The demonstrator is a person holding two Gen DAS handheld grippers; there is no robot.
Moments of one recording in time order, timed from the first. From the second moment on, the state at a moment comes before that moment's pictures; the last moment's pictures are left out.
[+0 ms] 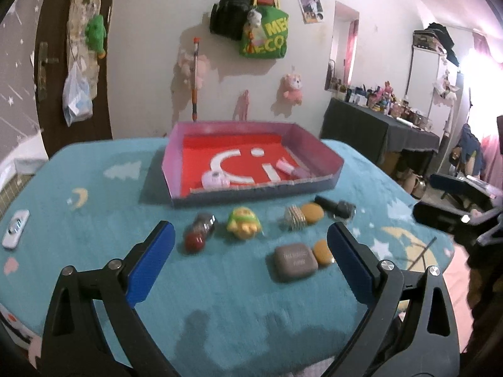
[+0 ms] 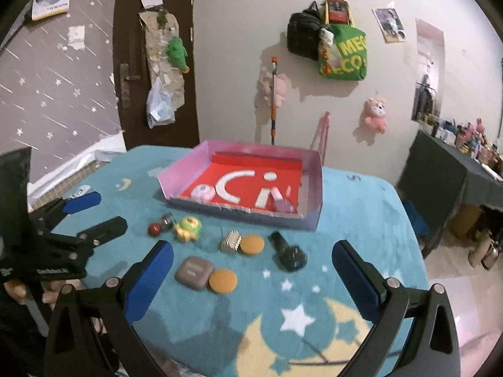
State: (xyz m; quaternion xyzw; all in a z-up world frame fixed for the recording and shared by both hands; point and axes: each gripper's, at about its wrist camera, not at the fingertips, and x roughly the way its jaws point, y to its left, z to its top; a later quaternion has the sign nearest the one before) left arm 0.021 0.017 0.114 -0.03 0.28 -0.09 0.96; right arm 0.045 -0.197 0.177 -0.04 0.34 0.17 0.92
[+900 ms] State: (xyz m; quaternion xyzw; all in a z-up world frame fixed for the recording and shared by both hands) left arm 0.055 0.029 0.046 -0.03 0.37 -0.09 0.92; right arm 0.101 -0.169 0.050 -0.03 0.48 0.20 0.85
